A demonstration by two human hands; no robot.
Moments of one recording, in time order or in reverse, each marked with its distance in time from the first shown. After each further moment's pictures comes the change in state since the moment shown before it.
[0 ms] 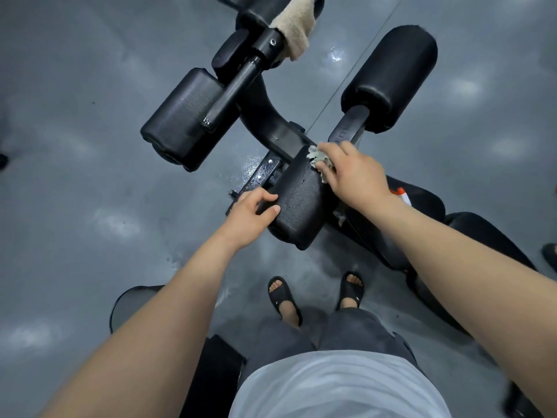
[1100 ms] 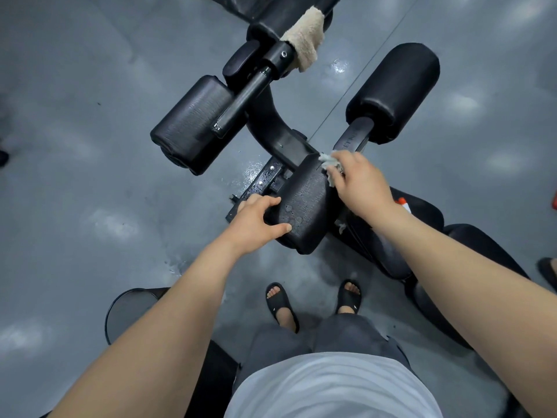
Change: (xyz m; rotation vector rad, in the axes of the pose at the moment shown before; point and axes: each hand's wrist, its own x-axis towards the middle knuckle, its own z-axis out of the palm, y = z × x) left_hand -0.016 0.021 -0.012 0.261 -0.053 0.030; right_hand 0.002 -0.004 -0.007 0.147 -0.066 0.140
